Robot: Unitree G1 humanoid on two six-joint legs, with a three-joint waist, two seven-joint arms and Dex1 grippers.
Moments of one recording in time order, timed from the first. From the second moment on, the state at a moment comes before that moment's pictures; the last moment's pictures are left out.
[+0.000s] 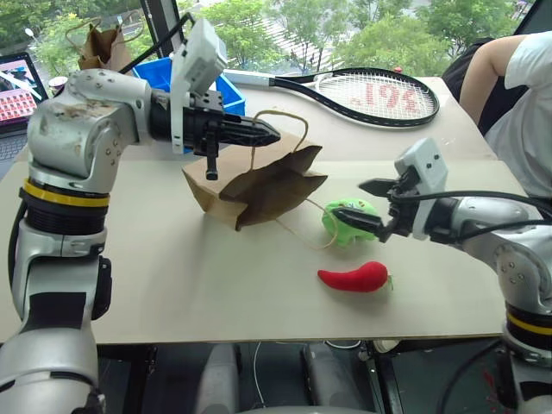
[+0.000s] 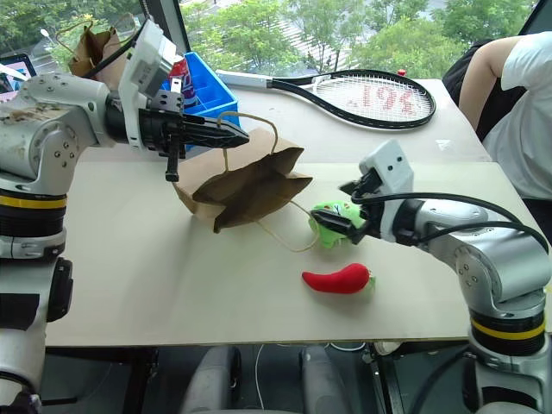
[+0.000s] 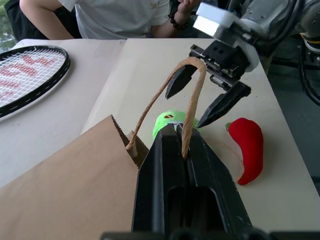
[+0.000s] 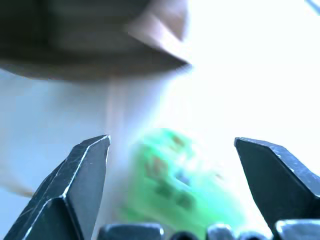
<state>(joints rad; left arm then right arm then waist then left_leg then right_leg) -1.11 0.72 -0.13 0.05 -0.52 0.80 -1.24 -0.49 -0.73 -0.08 -0.36 0.53 1.05 0.57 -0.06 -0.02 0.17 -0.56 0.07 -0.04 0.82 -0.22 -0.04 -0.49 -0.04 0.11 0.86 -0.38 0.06</state>
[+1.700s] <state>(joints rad) -1.12 0.50 0.03 -0.02 -0.82 1.27 -0.95 -0.70 -0.18 0.13 -0.14 0.46 1.03 0.35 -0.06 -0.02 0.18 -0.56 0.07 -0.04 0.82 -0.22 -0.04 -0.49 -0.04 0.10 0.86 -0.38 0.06</state>
